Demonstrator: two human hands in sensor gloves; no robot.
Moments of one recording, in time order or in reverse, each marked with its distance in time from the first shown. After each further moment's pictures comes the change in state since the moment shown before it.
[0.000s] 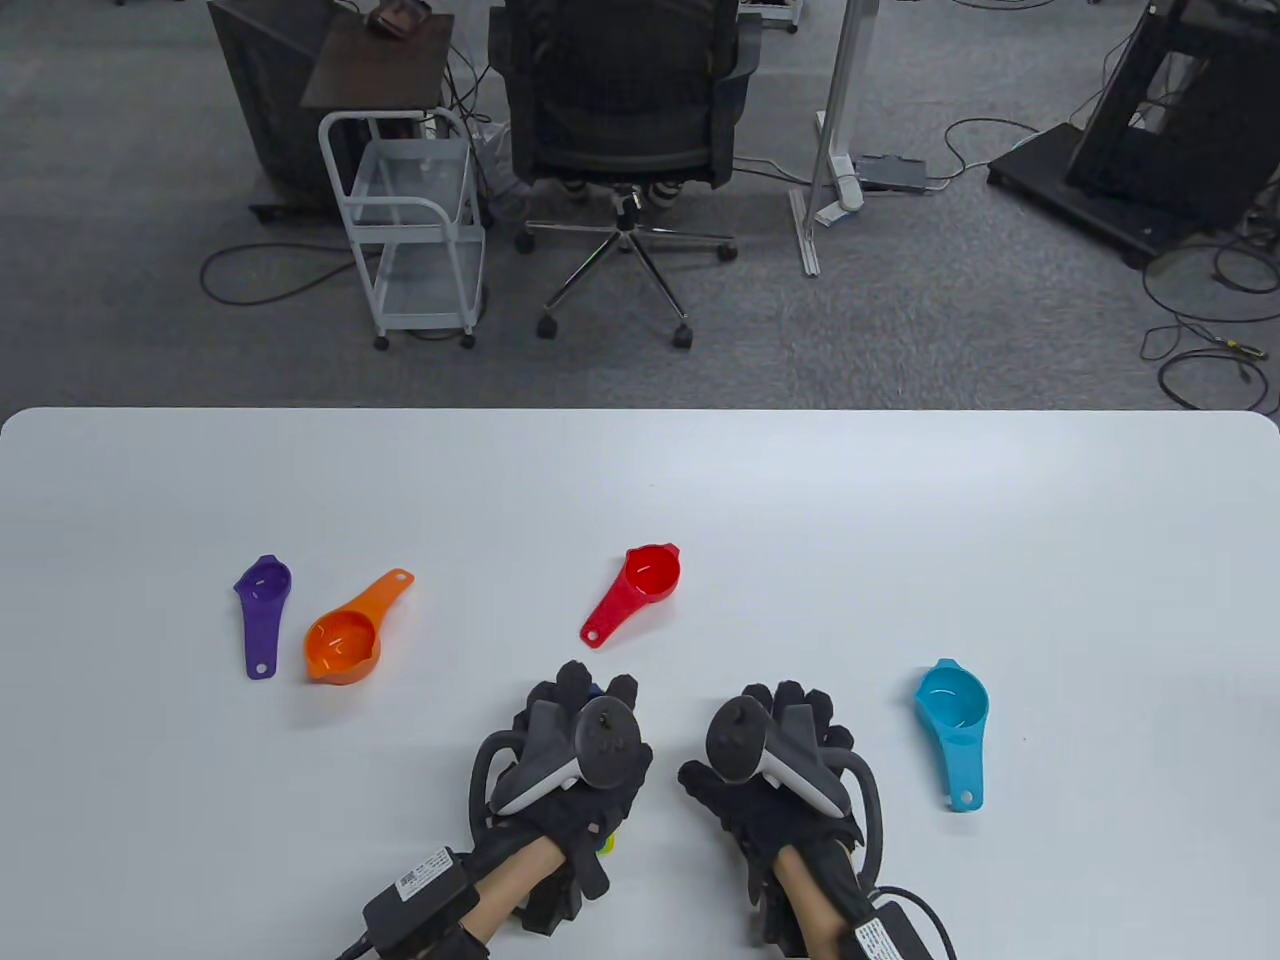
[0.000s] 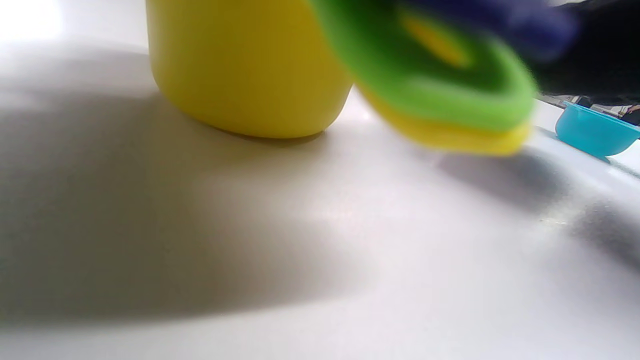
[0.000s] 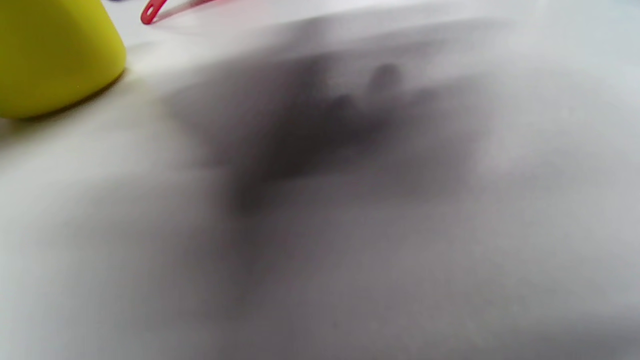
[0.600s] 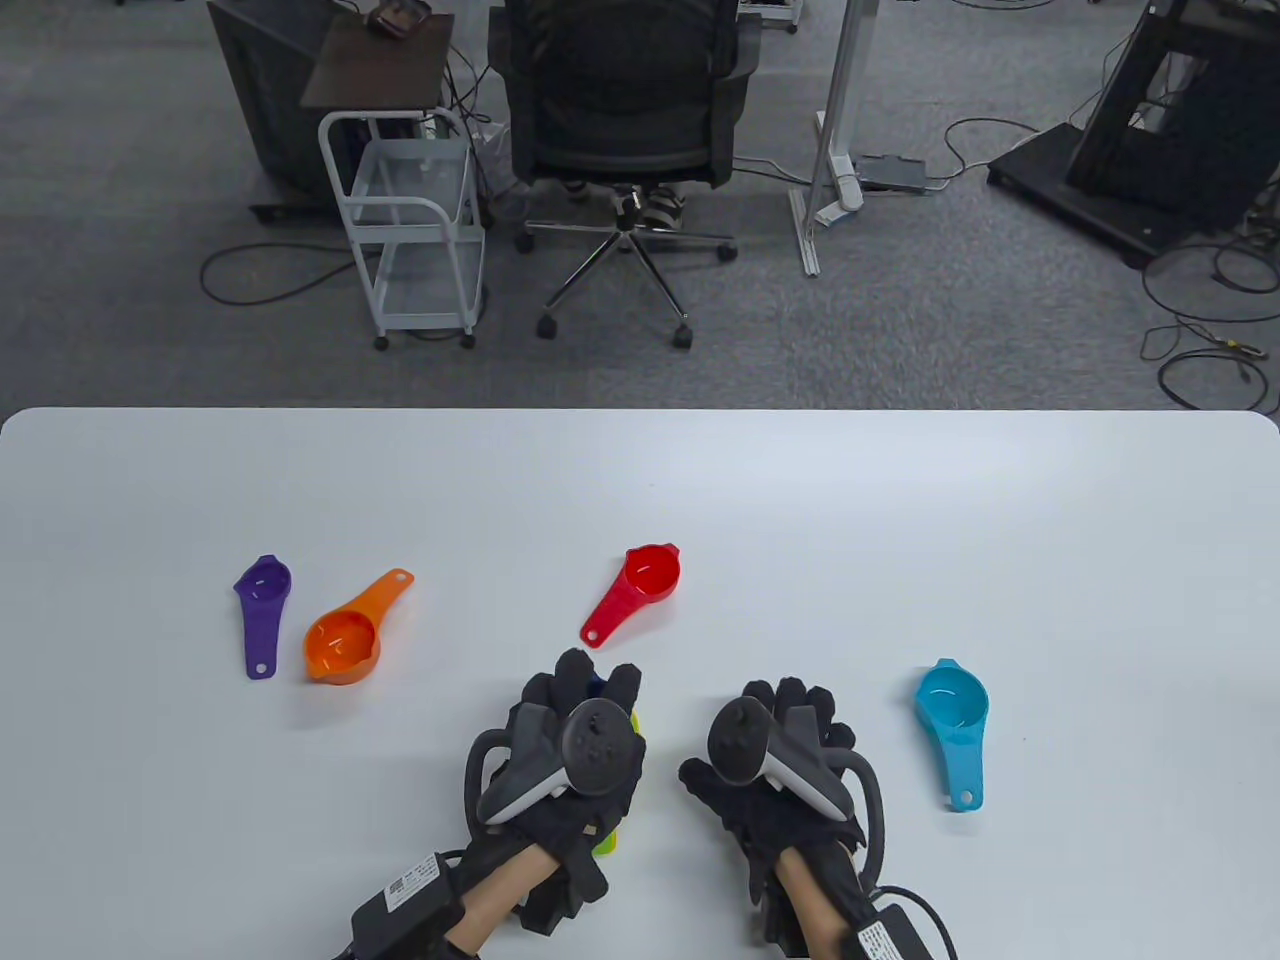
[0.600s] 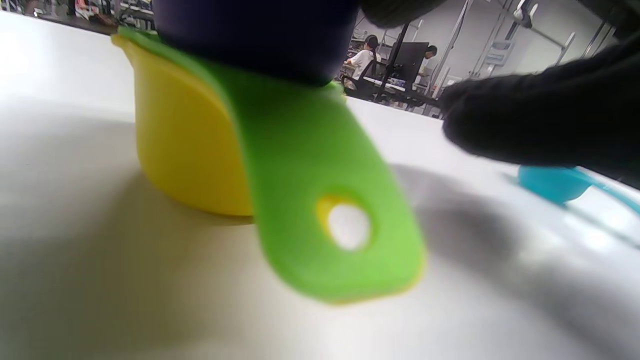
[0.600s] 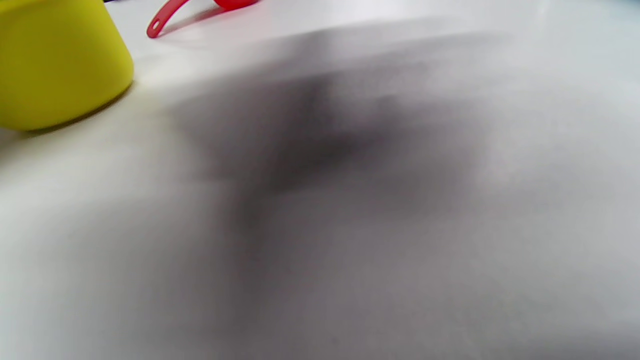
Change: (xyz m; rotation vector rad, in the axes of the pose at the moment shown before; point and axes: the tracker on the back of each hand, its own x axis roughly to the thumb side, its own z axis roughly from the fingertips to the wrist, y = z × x) left_hand 0.010 0.021 0.018 0.108 -0.026 -0.024; right_hand -0.001 -0.001 0.000 -0.030 -0.008 0.000
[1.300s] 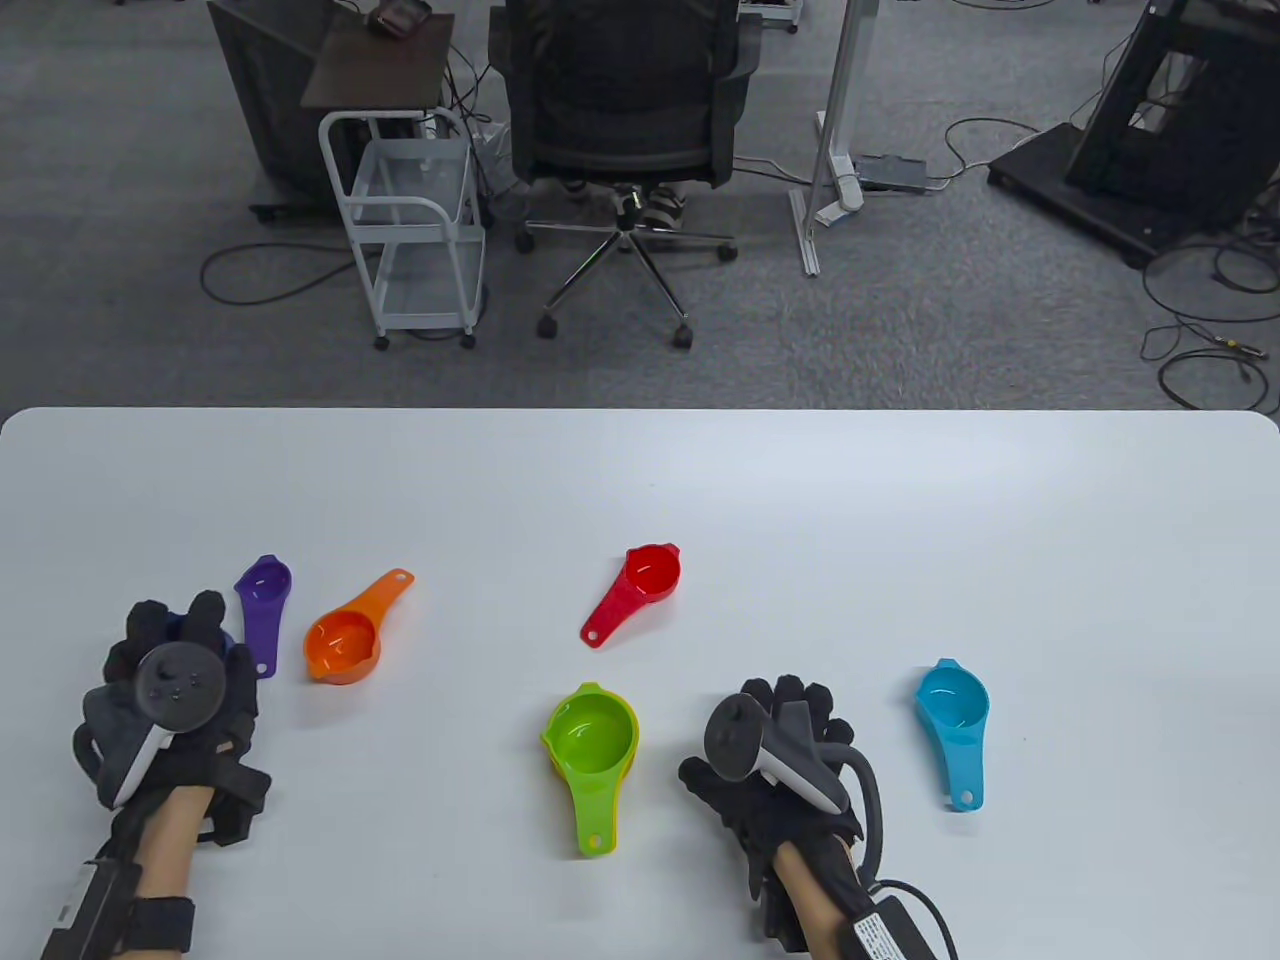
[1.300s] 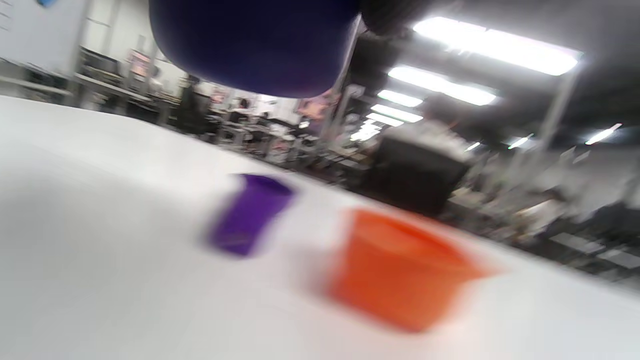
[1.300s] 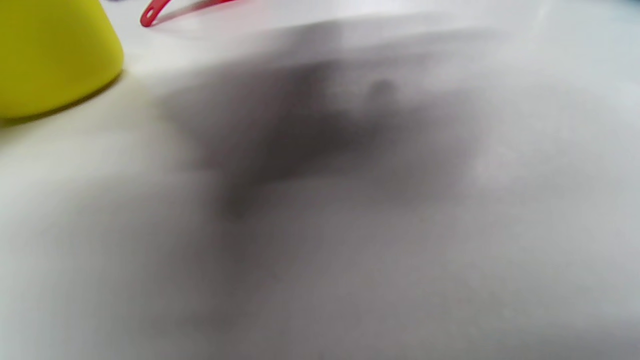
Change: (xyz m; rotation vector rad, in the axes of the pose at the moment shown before) left_hand -0.264 0.079 0.075 0.465 0.397 0.161; right_hand 0.002 -0.001 -0.002 0.004 0.001 0.027
